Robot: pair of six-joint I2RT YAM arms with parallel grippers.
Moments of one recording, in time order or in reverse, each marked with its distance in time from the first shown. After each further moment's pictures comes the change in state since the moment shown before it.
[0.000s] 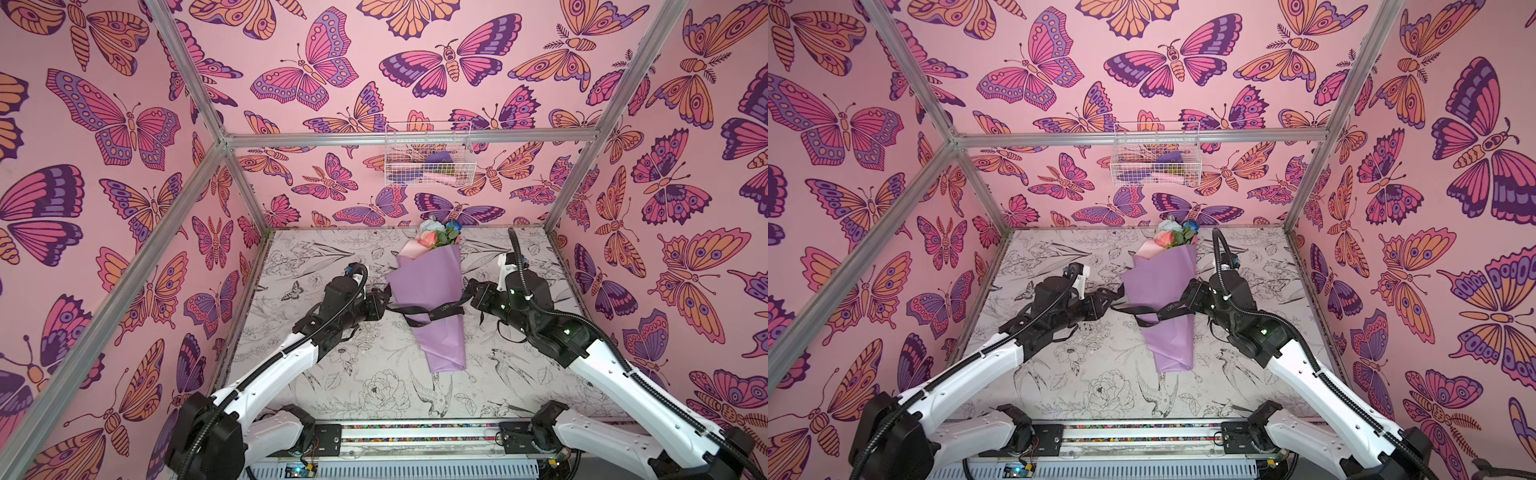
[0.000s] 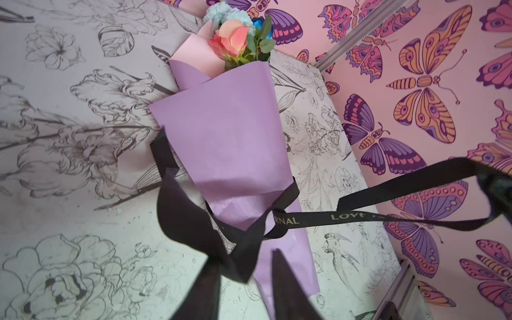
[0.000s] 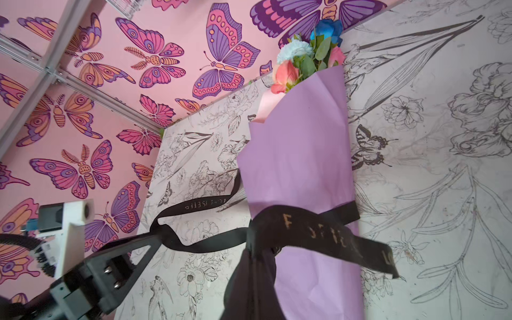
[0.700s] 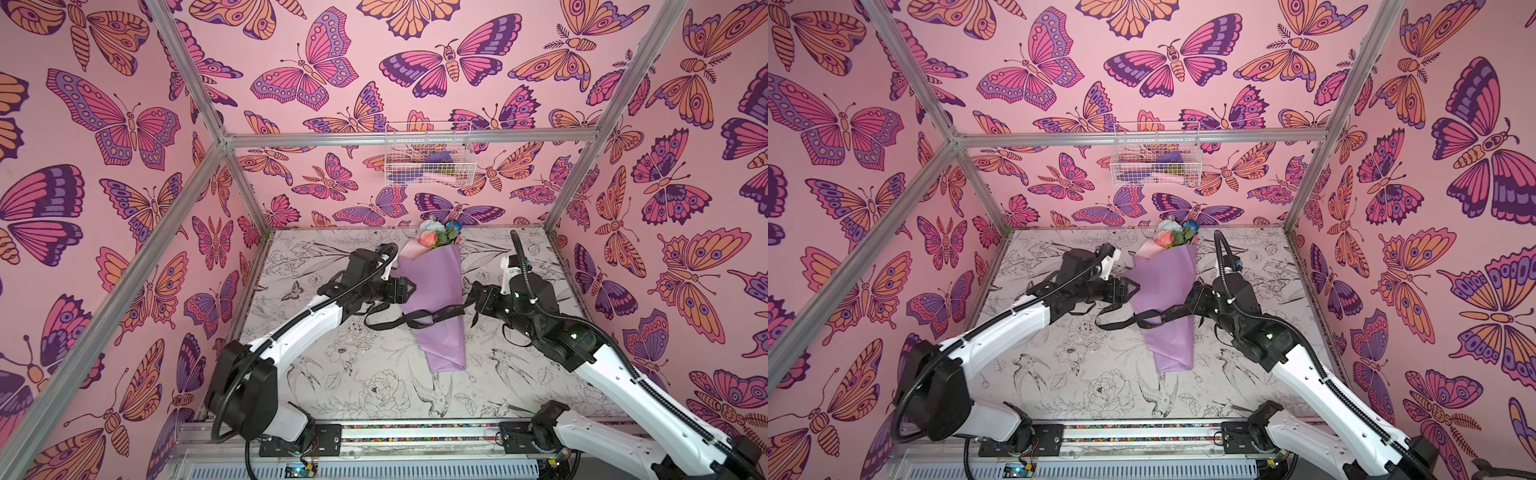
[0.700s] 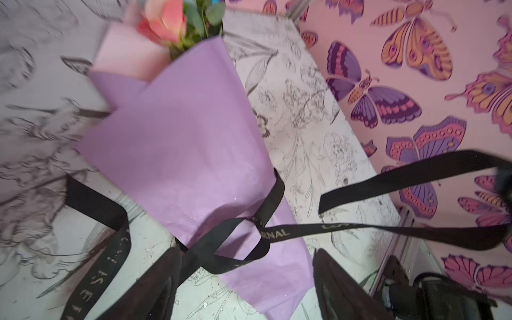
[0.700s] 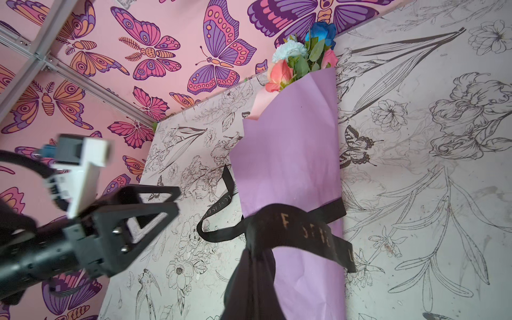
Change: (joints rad) left arm -0.013 0.380 0.342 -0.116 0.229 0.287; right arm 0.000 -0.042 0.007 -0.048 0.004 -0.047
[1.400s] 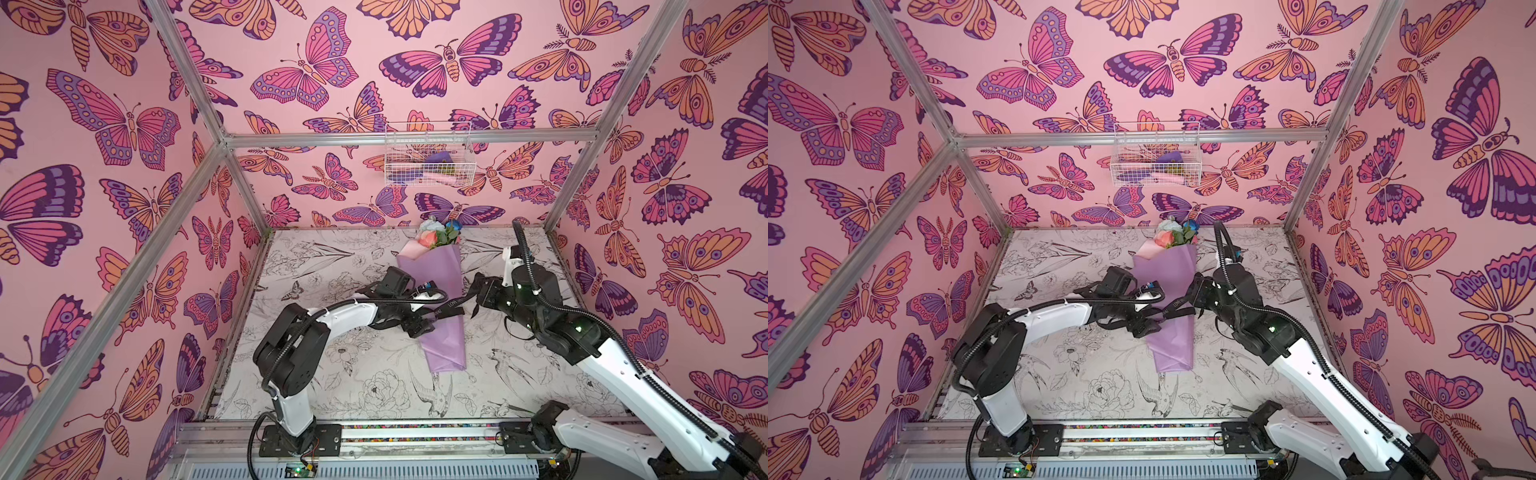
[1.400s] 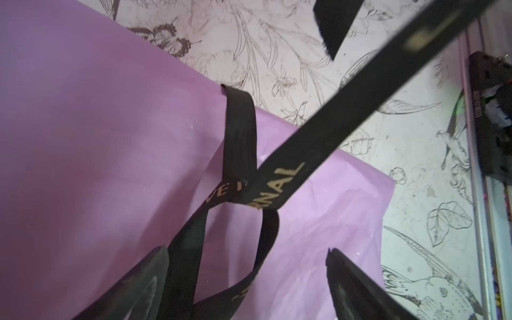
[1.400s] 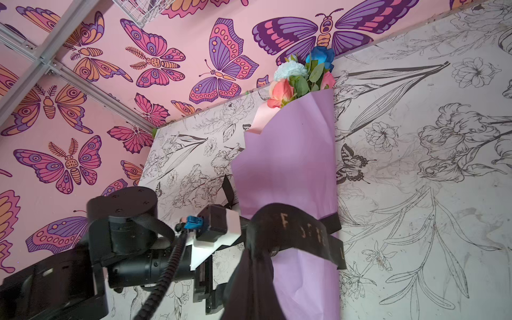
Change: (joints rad) left arm -0.134 0.288 0.035 0.034 0.062 0.676; right arm -0.001 0.045 0.105 -0.047 0.027 -0.045
